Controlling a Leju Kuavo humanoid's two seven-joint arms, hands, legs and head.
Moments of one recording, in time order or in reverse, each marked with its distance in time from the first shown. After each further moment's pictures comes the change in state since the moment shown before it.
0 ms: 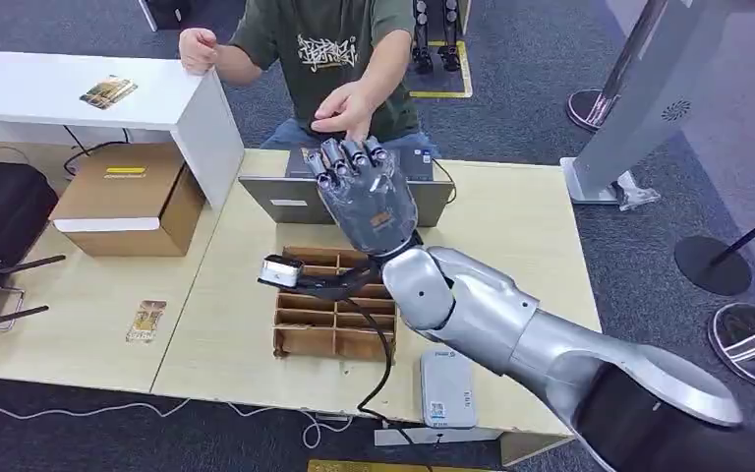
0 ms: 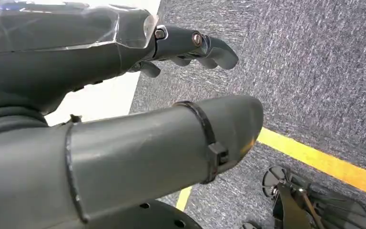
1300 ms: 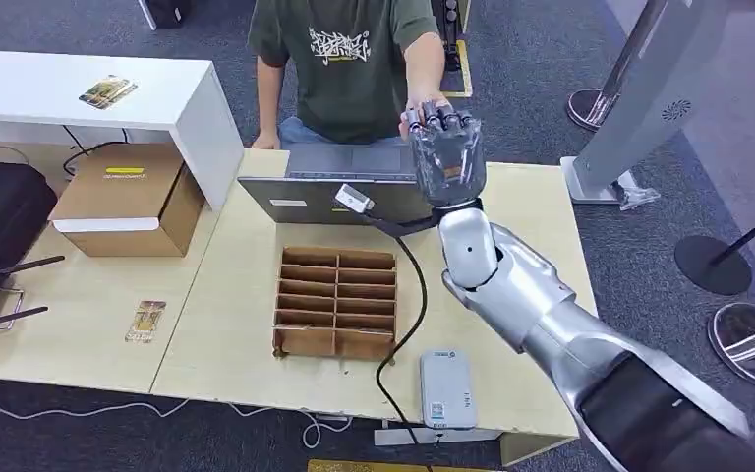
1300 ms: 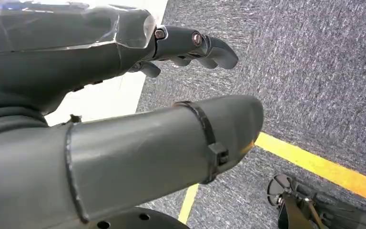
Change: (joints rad) left arm -0.004 0.011 -0.007 0.000 -0.019 0.012 0.034; right arm 0.035 -0.006 -0.319 0.219 0.000 0.000 -0.074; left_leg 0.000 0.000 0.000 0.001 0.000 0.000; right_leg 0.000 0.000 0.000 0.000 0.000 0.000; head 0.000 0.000
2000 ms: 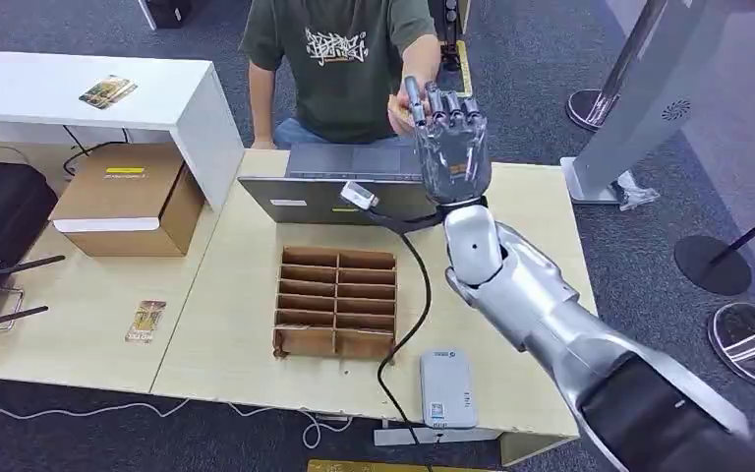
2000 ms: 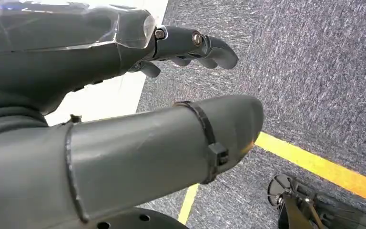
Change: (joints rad) left arm 0.001 0.002 0.000 0.000 0.008 0.000 0.001; right arm 0.008 0.000 -0.045 0.002 0.000 0.000 -0.035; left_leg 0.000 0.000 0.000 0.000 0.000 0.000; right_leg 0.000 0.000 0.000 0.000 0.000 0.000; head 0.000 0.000
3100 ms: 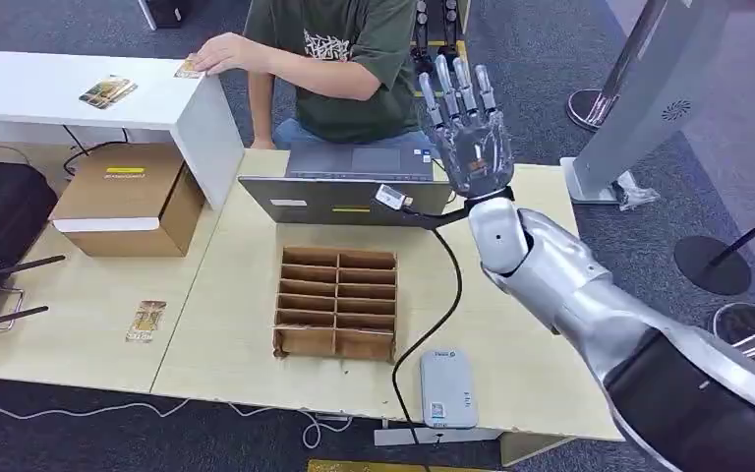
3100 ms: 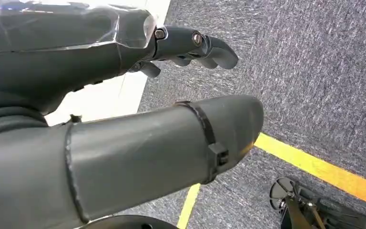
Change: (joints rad) left arm 0.011 0.005 0.003 0.000 0.006 -0.003 -0.008; right arm -0.112 -0.099 0.228 0.133 0.000 0.000 0.070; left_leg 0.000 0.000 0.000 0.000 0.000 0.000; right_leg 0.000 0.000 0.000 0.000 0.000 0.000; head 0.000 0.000
